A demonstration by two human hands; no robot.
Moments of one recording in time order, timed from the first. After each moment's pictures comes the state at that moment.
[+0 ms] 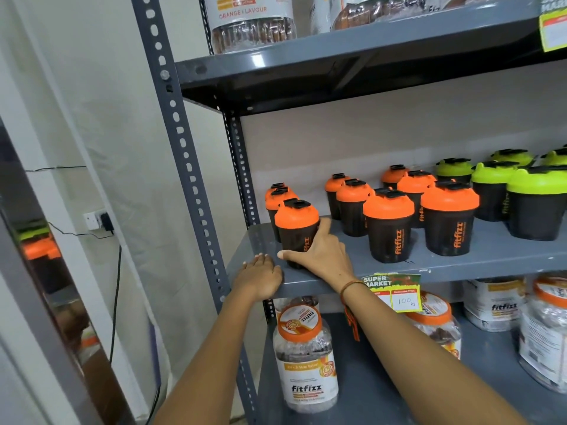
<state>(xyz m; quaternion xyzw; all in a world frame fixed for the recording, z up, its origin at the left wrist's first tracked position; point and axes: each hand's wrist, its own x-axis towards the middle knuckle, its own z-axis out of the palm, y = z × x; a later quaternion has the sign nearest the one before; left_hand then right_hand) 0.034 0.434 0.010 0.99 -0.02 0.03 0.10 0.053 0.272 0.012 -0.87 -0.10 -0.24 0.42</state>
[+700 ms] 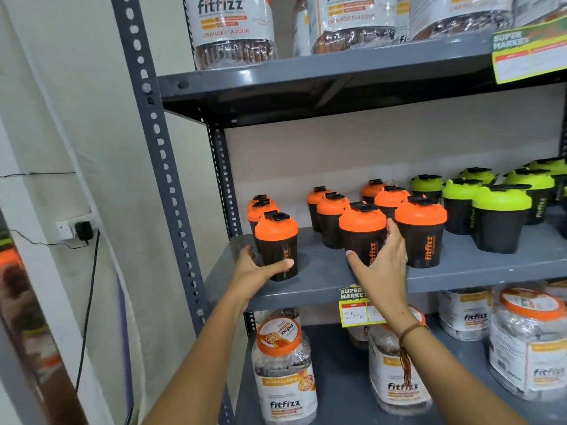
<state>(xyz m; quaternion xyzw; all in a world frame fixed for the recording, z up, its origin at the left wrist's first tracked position) 0.032 0.404 0.021 0.81 0.00 0.12 0.58 0.014 0.163 -0.006 -0.76 -0.01 -0.45 0.46</state>
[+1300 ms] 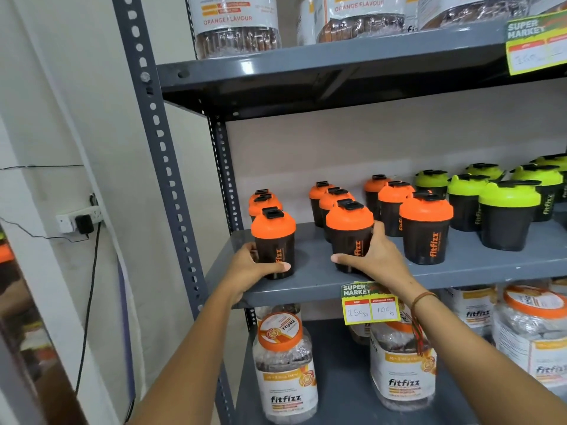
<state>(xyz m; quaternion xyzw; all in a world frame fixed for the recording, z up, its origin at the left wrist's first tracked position) 0.046 0.423 0.020 0.84 -0.03 0.10 0.54 0.040 0.143 0.011 -0.87 -0.07 -0.25 0.43</state>
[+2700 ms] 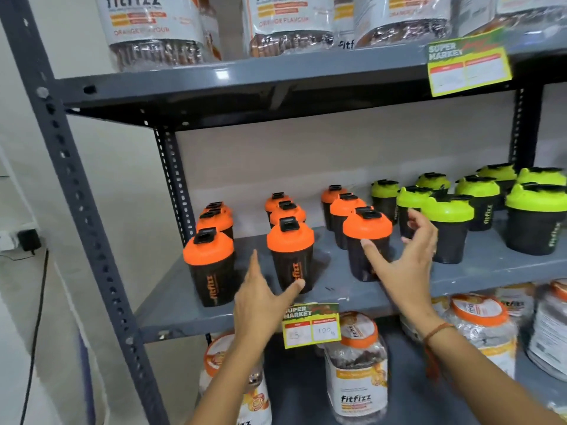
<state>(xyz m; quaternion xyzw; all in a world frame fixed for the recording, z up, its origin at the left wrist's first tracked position) 0.007 0.276 0.004 0.89 -0.03 0.26 0.38 0.021 0.034 0.012 -0.69 -0.05 -0.56 0.46</state>
